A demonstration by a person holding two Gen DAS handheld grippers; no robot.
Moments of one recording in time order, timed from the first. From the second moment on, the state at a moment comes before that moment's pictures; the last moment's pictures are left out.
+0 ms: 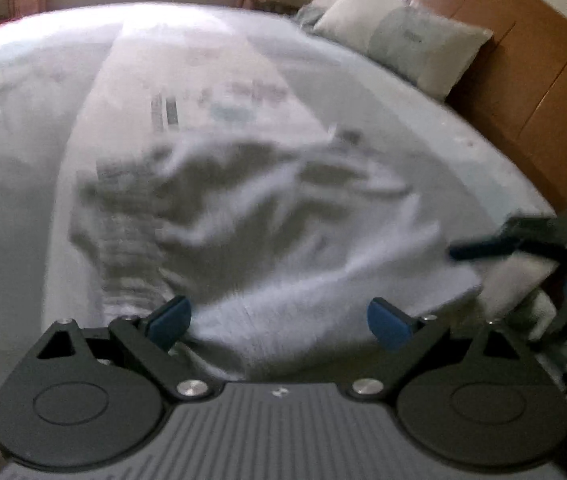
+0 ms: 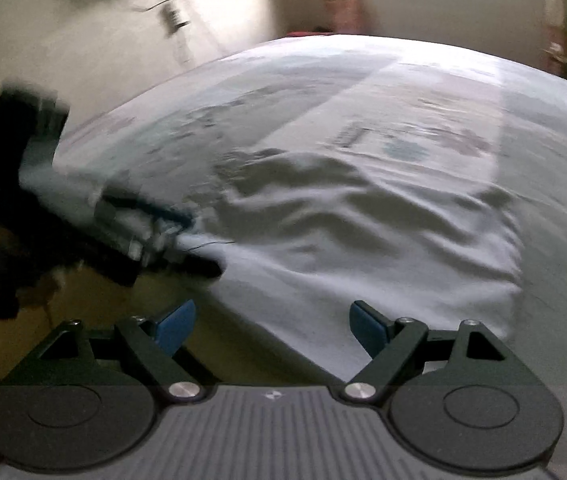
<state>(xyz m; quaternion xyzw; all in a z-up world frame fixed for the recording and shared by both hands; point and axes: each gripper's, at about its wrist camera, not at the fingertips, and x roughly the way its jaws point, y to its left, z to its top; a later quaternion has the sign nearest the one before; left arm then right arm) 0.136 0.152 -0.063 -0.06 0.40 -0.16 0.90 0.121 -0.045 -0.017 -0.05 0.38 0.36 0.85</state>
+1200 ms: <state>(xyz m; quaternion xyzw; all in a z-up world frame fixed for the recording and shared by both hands) 0.272 0.126 -0.090 -0.07 0.46 -0.14 0.88 0.120 0.011 -0.054 -0.03 0.39 0.42 0.82</state>
